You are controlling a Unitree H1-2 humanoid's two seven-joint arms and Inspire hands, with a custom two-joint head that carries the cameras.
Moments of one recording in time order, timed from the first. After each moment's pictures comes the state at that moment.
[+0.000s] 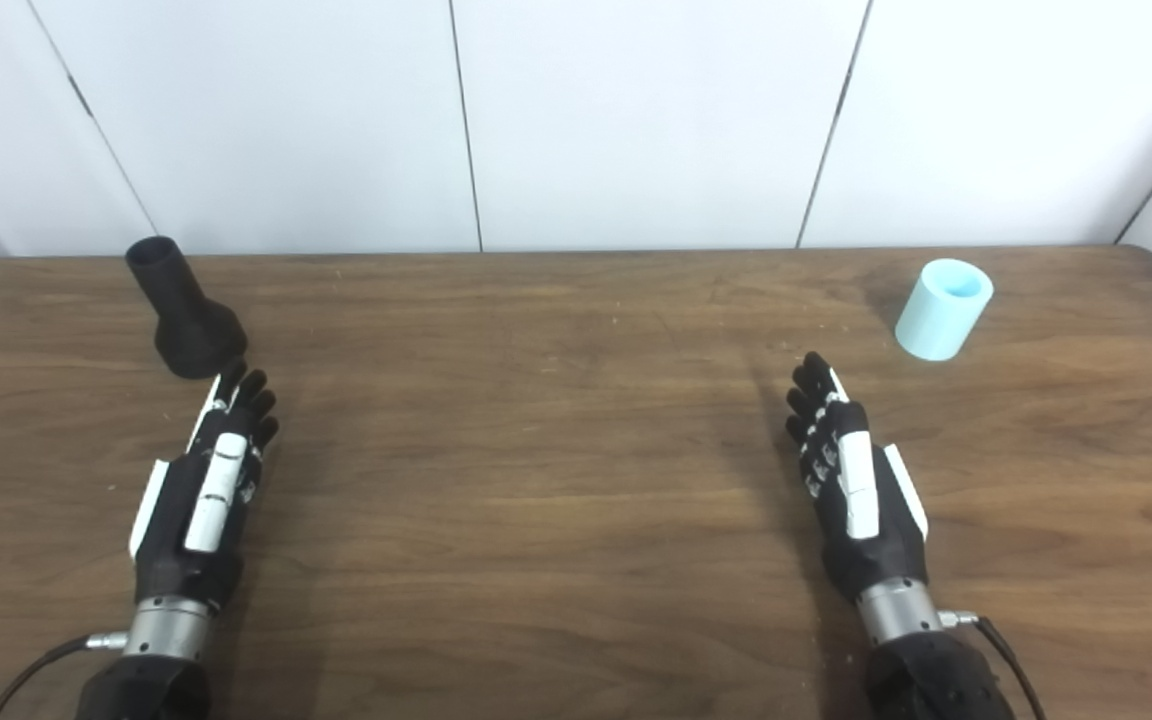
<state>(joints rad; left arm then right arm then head) 0.06 0.09 0.11 -0.15 -0.12 -0.05 -0.05 0.03 -0.11 -0.11 -0.17 0.23 0.11 0.11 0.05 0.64</state>
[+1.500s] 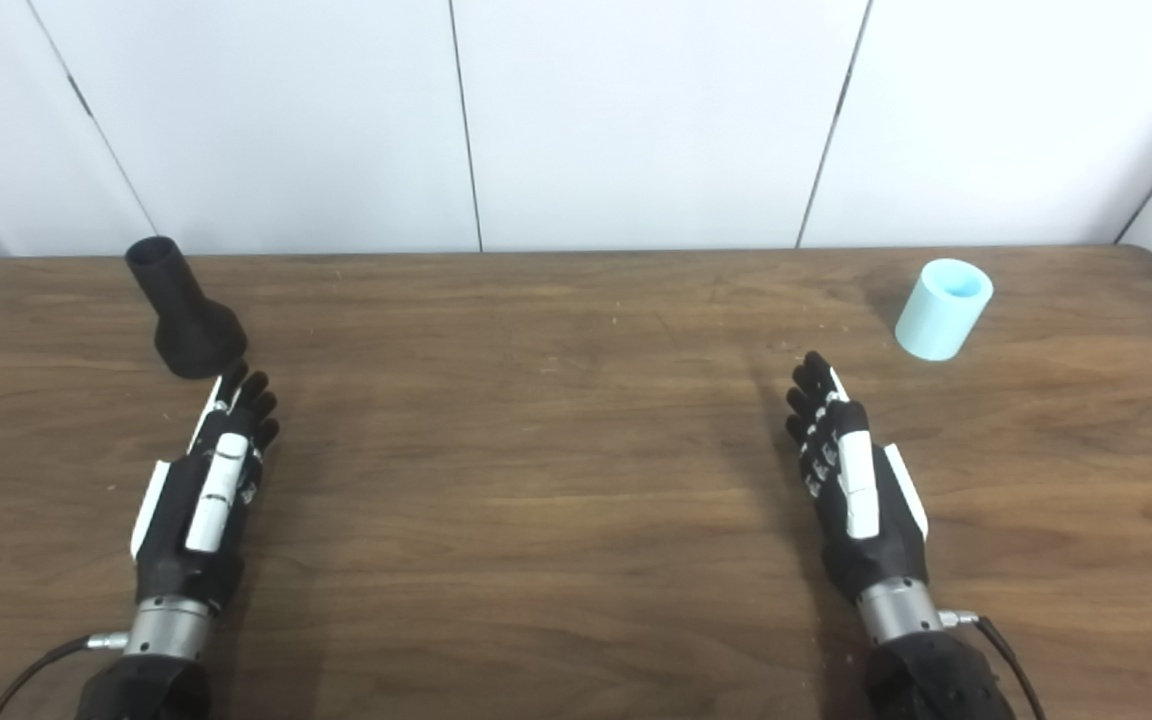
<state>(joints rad) 0.06 0.09 0.11 -0.15 -0.12 -0.03 -0.05 0.03 -0.11 -0.11 -0.17 0.23 0.11 0.11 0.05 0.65</state>
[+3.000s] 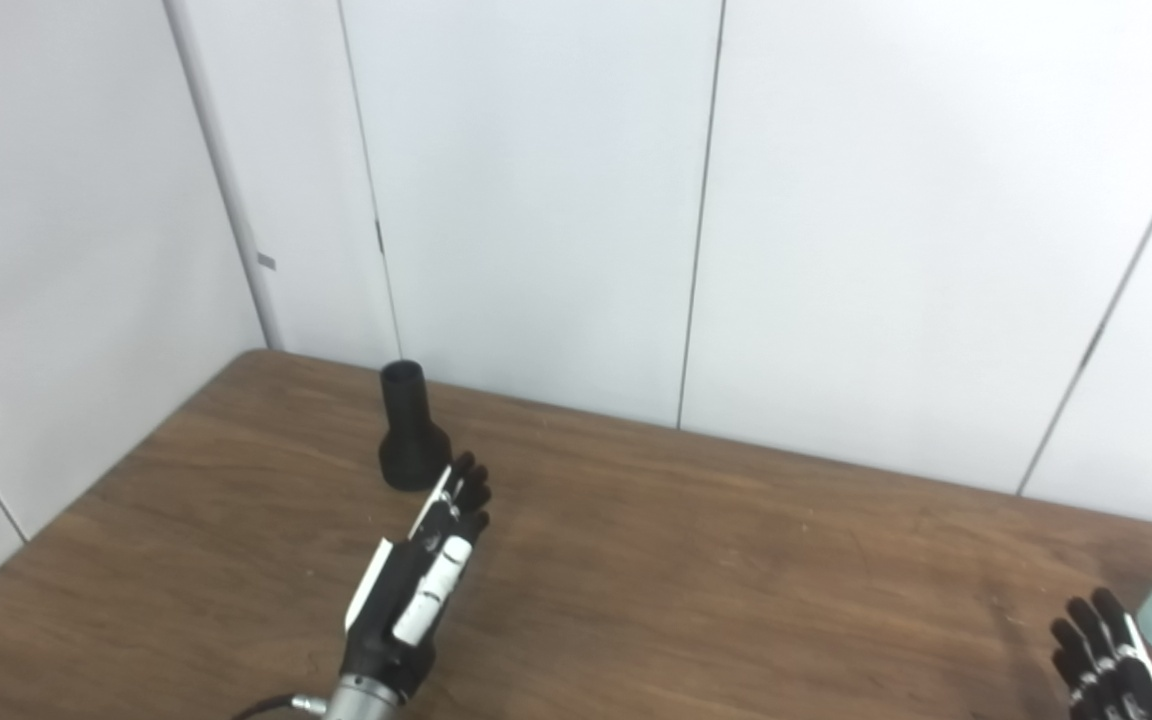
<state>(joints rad) 0.00 0.02 0.08 -0.07 -0.07 -0.18 -0.04 -0.06 -0.22 -0.18 0.07 0.32 -0.12 0.25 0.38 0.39</state>
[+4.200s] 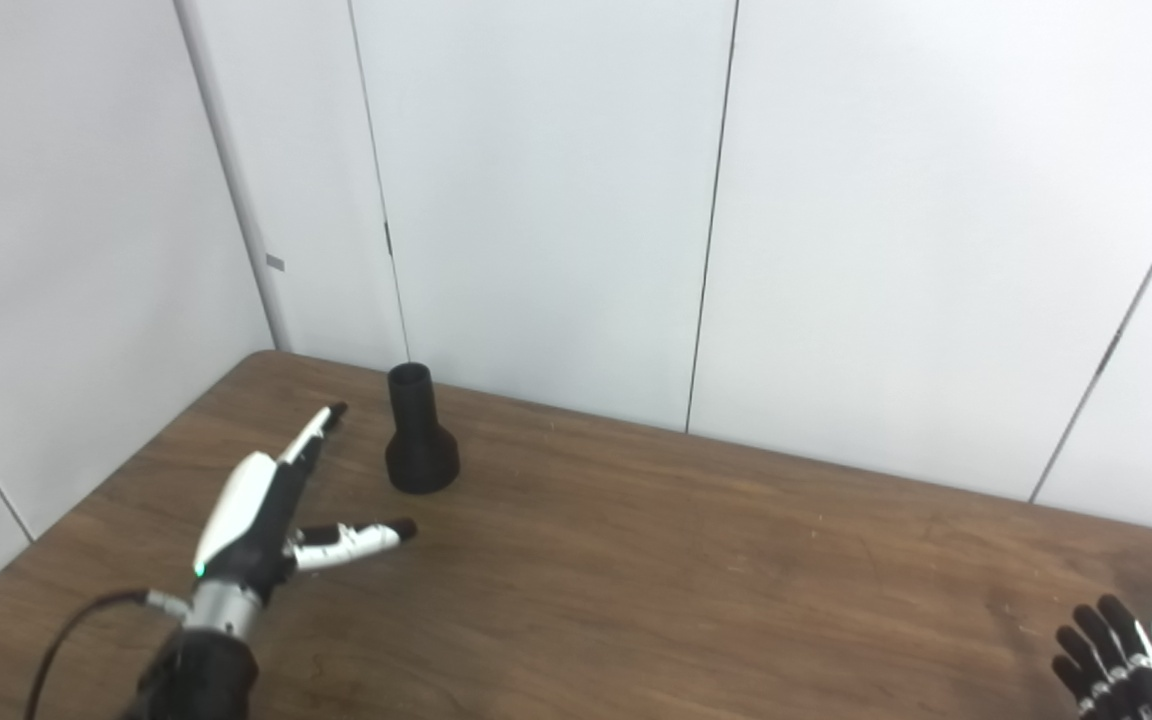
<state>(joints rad) -0.09 0.37 0.14 -0.25 0.56 0.35 0.04 -0.06 -0.22 -0.18 0.07 0.31 -0.12 0.26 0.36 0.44</state>
